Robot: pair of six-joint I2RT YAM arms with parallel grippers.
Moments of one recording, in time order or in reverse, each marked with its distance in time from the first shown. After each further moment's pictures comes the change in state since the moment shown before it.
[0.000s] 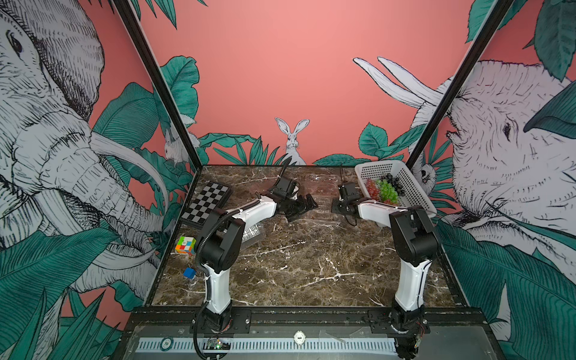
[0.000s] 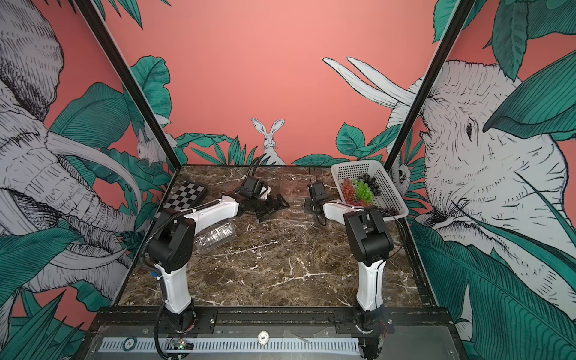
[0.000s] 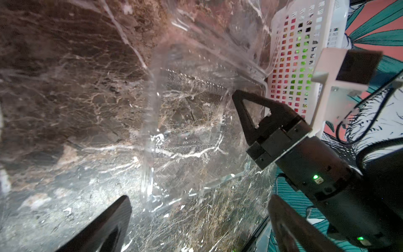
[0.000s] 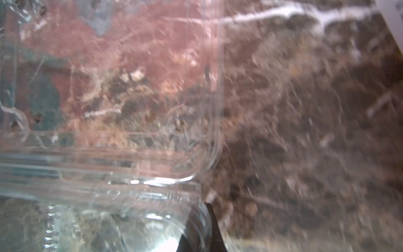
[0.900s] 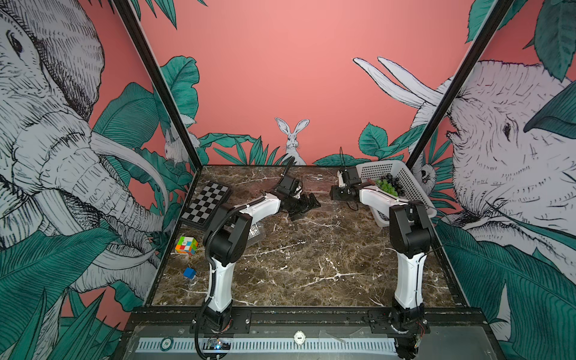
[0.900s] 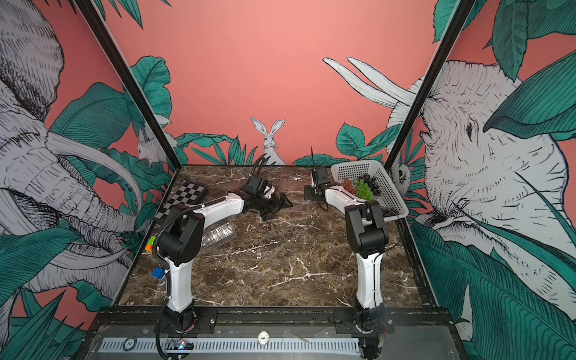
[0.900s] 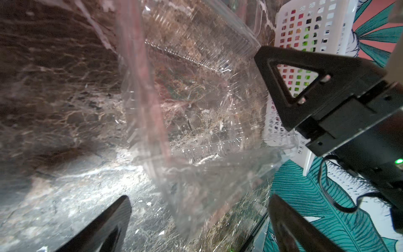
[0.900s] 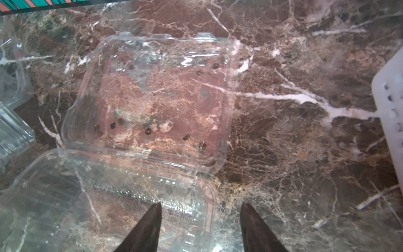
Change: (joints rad) left arm 0.007 0.091 0.084 -0.014 0.045 0.011; right arm -0.062 0.072 0.258 -0.193 -0.119 -0.126
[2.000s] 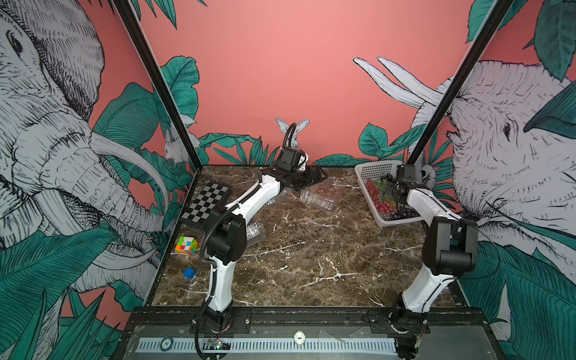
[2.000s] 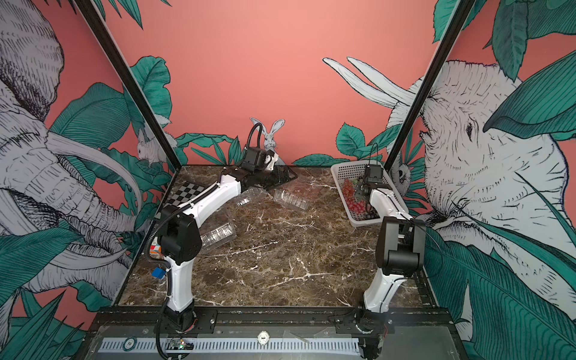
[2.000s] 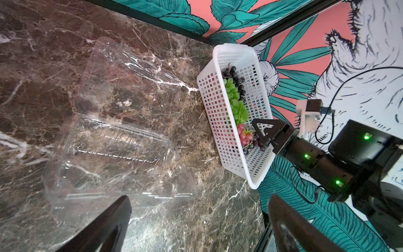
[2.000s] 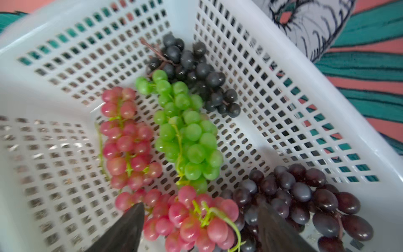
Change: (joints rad) left arm 0.003 0.049 0.432 -0.140 -0.054 0.174; right arm -0.406 -0.266 -0.175 -0.109 0.251 0.040
